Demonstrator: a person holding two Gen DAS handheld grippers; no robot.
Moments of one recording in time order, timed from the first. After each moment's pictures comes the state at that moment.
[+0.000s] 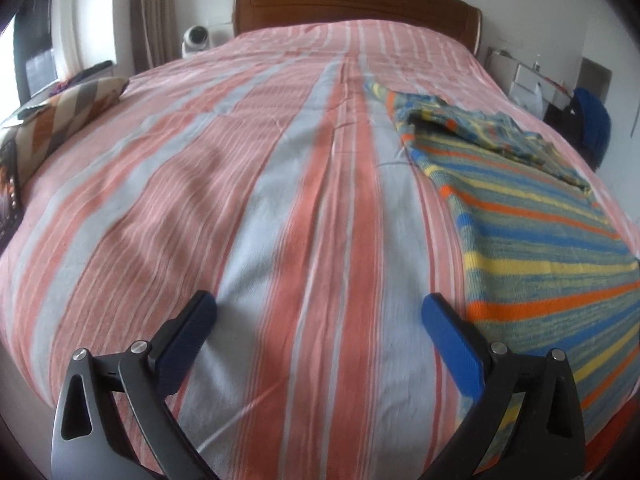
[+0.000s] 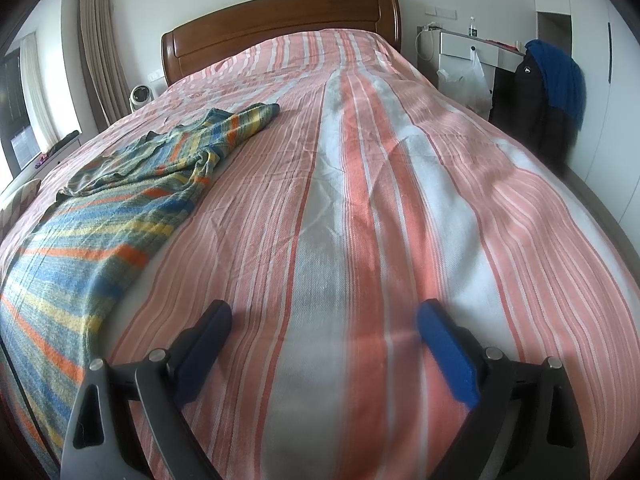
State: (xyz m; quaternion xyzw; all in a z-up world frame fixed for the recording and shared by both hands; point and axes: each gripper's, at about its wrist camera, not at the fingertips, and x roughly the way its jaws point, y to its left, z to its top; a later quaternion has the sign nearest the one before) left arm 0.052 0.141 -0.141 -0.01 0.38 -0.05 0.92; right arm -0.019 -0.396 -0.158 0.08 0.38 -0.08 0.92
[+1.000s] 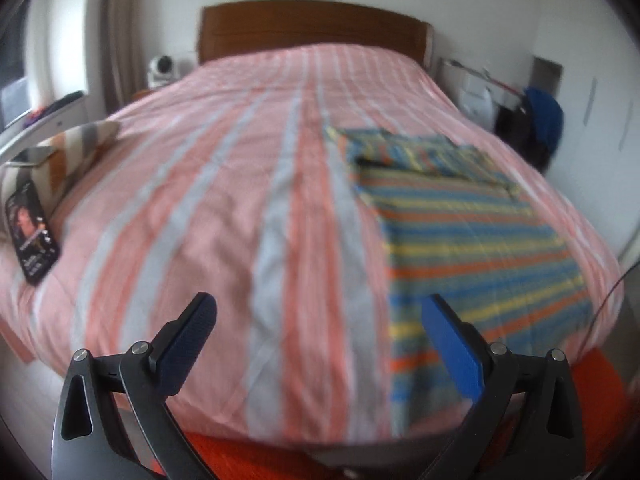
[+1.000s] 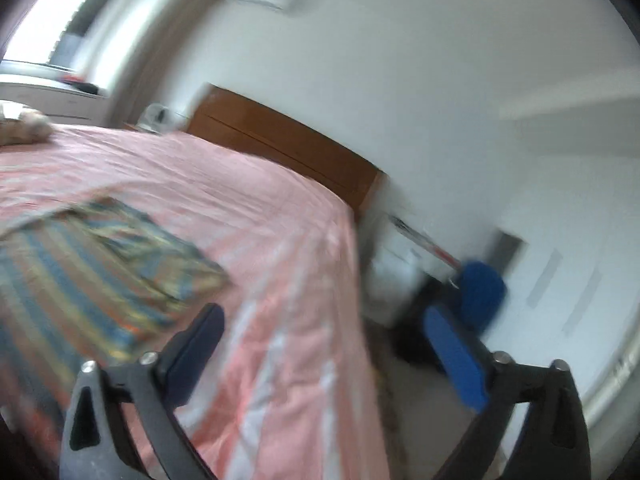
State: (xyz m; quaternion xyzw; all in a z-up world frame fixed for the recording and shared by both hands) left arm -0.029 0.161 -0.066 0.01 0.36 -0.14 0.92; right arm -0.163 -0.345 0.072 -0.23 0.17 -0.11 0.95
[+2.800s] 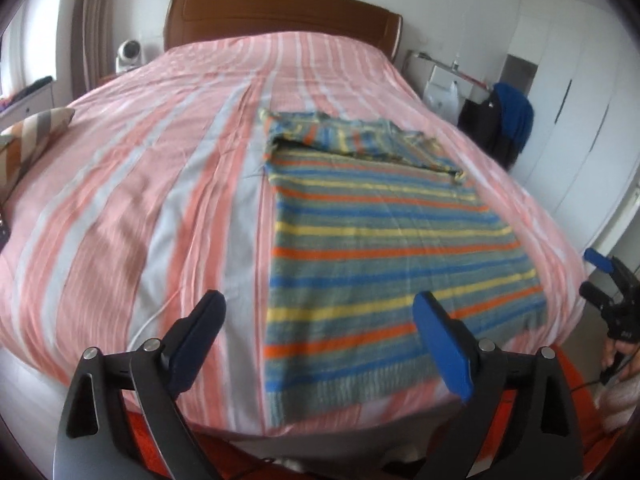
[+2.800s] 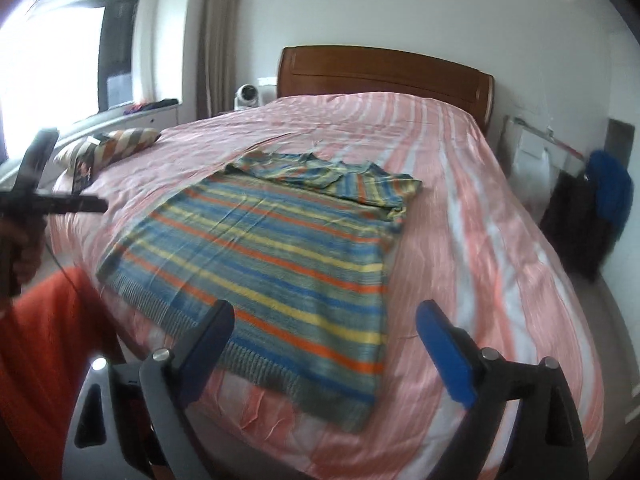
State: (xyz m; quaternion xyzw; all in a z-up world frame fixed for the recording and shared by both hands) left arm -0.041 0.101 -0.071 -0.02 0.38 -0.19 0.91; right arm -0.164 -0.231 -0.056 -0.05 0.31 0.06 0.95
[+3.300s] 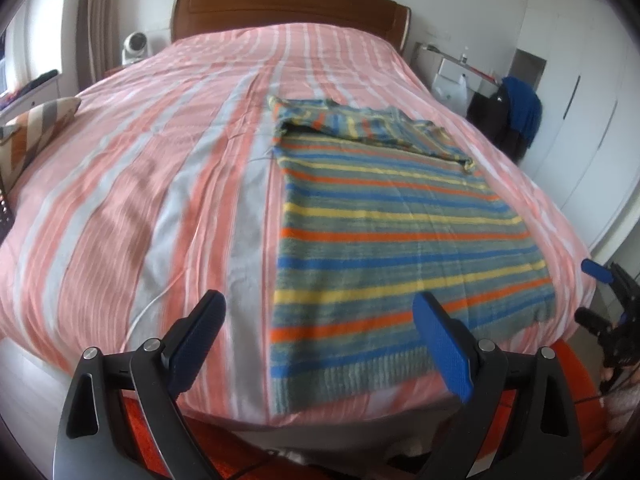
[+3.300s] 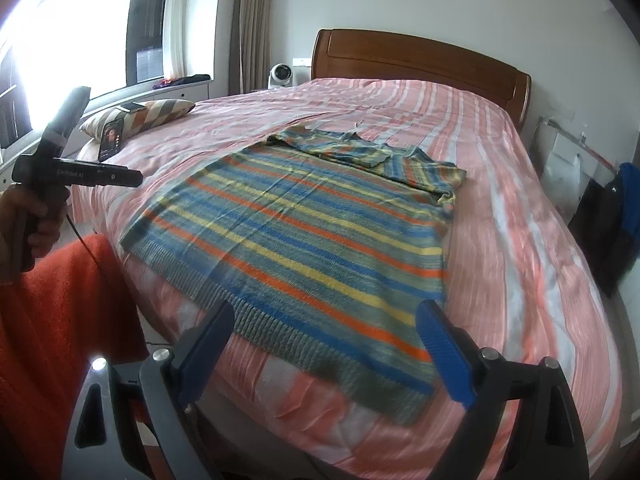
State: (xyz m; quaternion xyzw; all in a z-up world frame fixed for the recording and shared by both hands) left arm -0.048 0.105 -0.077 -0.02 0.39 -0.17 0.90; right arm -0.165 -0.196 -0.076 -0.07 0.34 0.11 0.93
